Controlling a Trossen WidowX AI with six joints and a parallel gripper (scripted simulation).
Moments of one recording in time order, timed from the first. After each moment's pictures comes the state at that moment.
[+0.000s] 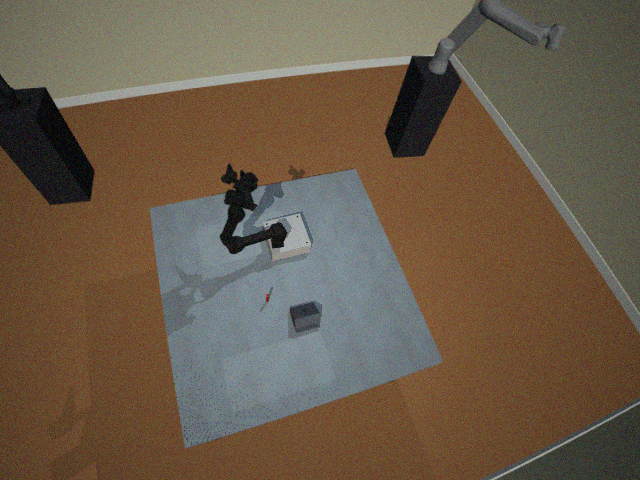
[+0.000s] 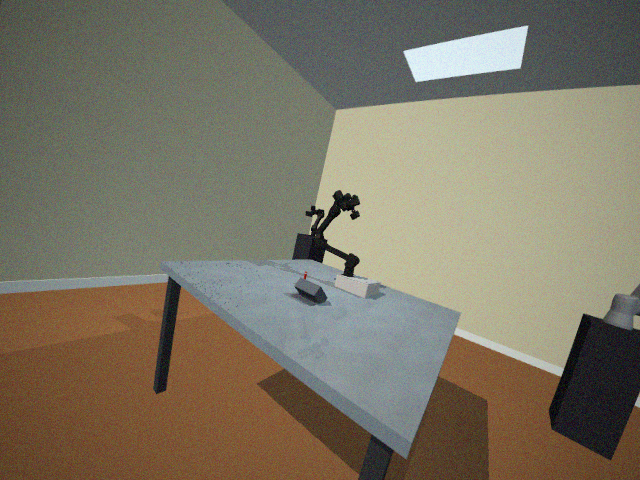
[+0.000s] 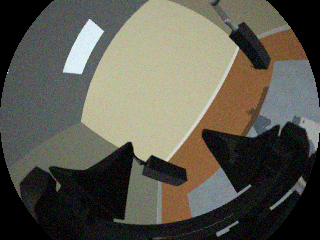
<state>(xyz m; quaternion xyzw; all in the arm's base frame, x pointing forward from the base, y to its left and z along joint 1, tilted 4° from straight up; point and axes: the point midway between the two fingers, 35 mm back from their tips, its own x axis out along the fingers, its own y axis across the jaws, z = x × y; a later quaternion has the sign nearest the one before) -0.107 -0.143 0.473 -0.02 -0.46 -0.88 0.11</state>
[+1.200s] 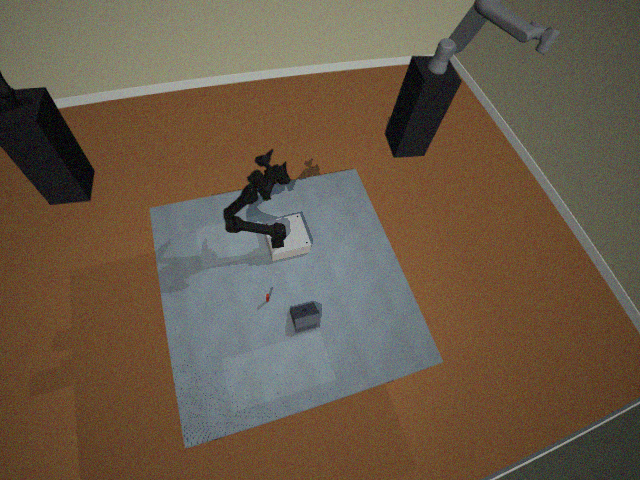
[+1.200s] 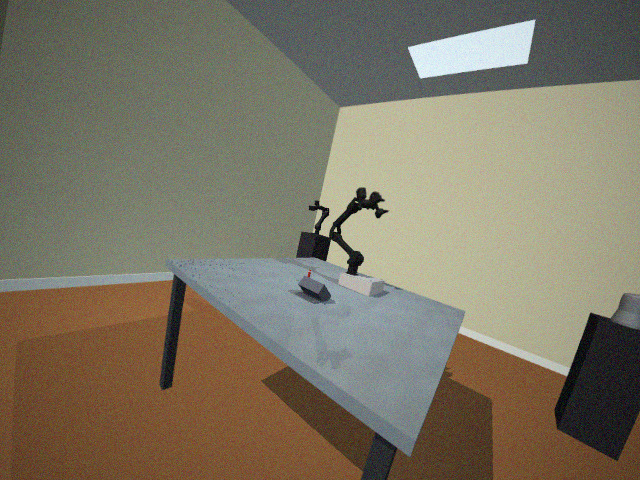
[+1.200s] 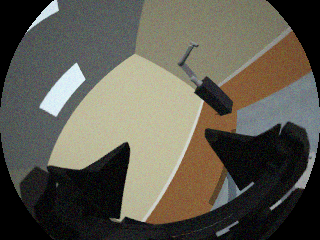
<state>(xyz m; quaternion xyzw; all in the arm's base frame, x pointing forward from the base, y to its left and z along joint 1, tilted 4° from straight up) -0.134 0.038 0.489 -0.17 -0.42 -0.87 -0.18</state>
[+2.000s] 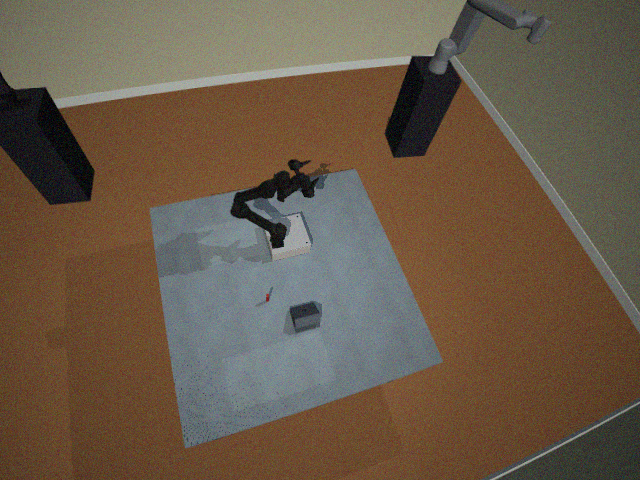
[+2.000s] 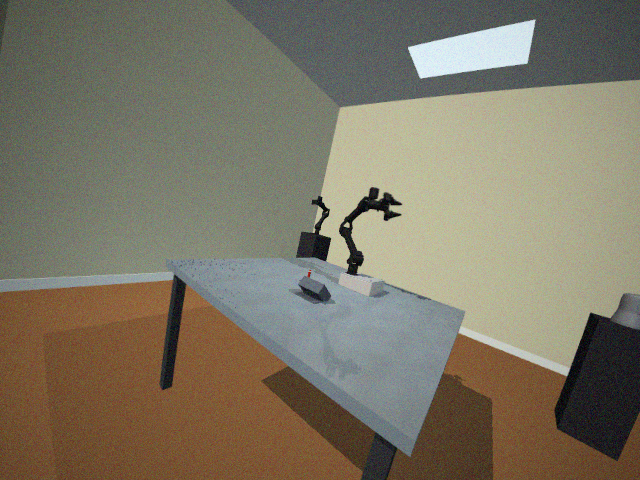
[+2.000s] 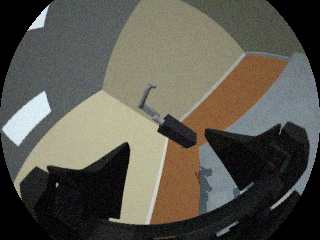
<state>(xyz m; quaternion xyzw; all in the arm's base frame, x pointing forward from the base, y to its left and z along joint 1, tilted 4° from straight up) -0.065 0.175 0.463 -0.22 -0.38 -0.79 -0.42</state>
